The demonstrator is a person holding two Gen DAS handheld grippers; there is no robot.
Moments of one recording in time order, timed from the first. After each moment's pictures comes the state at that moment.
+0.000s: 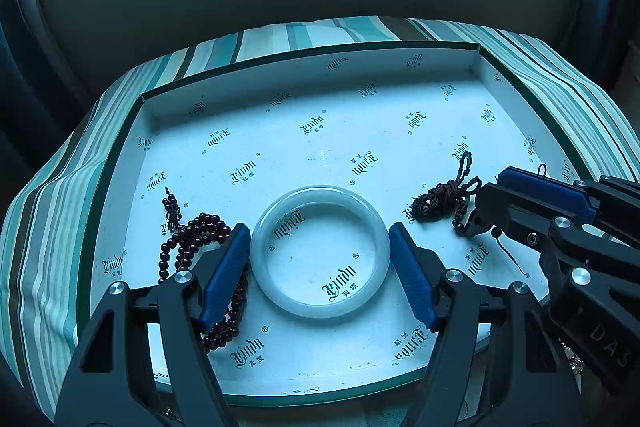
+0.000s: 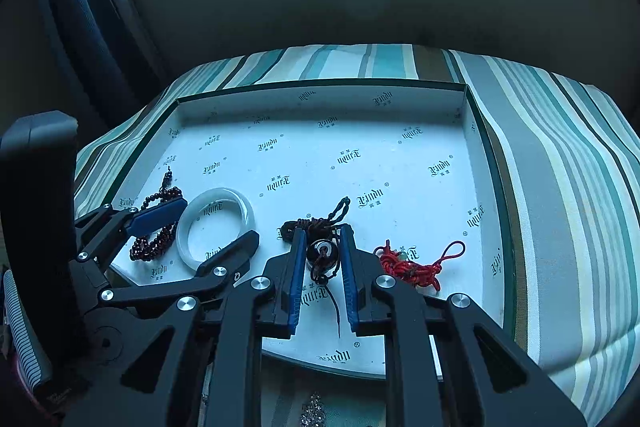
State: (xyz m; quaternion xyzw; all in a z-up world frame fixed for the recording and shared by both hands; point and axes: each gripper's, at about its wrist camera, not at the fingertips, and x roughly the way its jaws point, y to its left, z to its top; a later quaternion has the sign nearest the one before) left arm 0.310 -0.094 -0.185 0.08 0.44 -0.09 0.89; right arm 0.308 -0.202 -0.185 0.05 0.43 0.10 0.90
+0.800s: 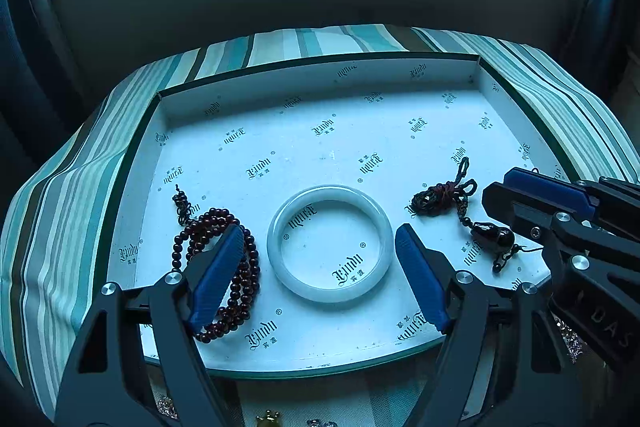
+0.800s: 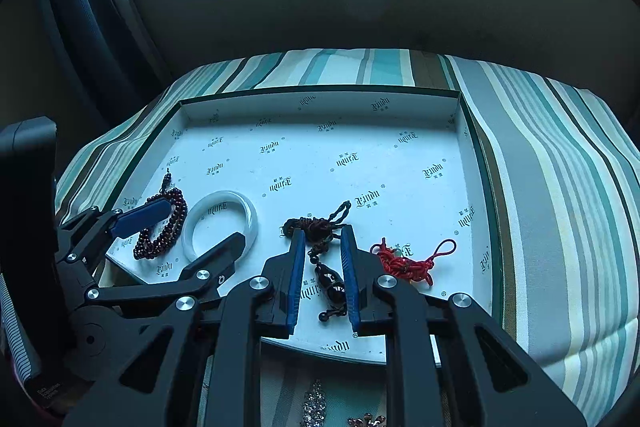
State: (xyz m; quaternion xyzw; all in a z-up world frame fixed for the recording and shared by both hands) left arm 0.299 -0.084 -0.172 0.07 0.44 -0.09 0.89; right arm 0.304 -0.202 -0.172 0.04 0.43 0.10 0.90
